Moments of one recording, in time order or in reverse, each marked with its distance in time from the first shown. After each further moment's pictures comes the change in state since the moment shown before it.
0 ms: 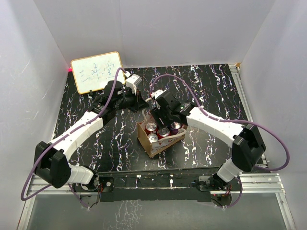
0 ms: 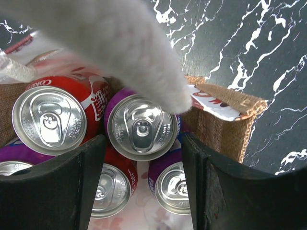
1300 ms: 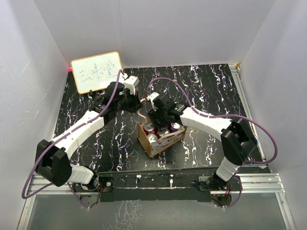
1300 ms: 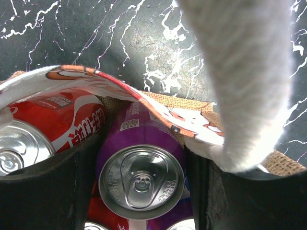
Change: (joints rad) left arm 0.000 0.023 0.005 -0.098 -0.219 0.006; right arm -0.007 0.105 -0.035 0.149 -0.032 -0.100
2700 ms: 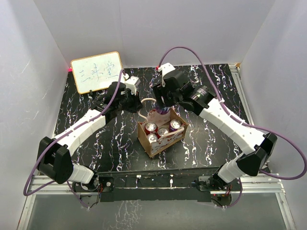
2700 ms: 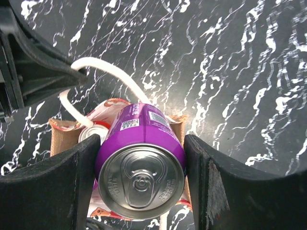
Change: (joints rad) left arm 0.000 0.032 0.005 0.000 0.005 -0.004; right arm 0.002 -0.179 0.399 -0.314 0.114 0.161
